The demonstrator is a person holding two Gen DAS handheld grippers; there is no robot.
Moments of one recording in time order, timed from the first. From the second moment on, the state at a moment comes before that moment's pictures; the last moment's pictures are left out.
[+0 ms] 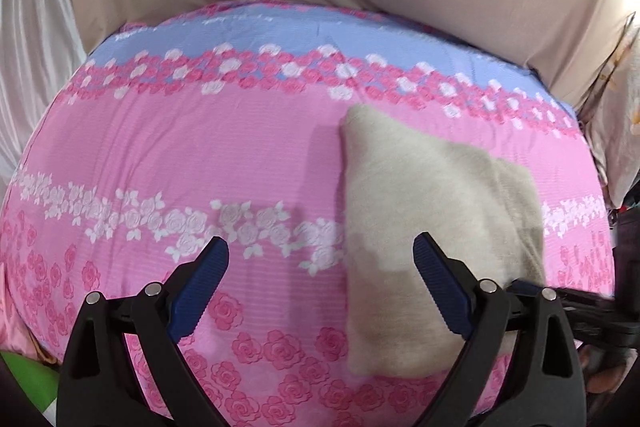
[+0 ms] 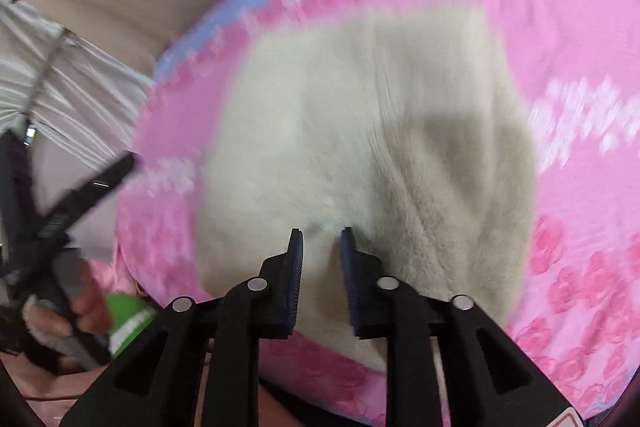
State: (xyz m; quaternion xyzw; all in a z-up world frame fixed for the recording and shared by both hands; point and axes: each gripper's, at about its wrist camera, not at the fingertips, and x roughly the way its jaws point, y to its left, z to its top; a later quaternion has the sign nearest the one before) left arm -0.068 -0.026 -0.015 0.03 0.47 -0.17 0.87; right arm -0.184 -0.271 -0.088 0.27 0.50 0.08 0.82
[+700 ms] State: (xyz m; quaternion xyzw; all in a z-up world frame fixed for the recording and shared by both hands) left arm -0.151 -0.103 0.182 0.02 0.26 -0.23 0.94; right arm -0.275 -0.303 0.145 0.24 0.26 -0.12 0.93
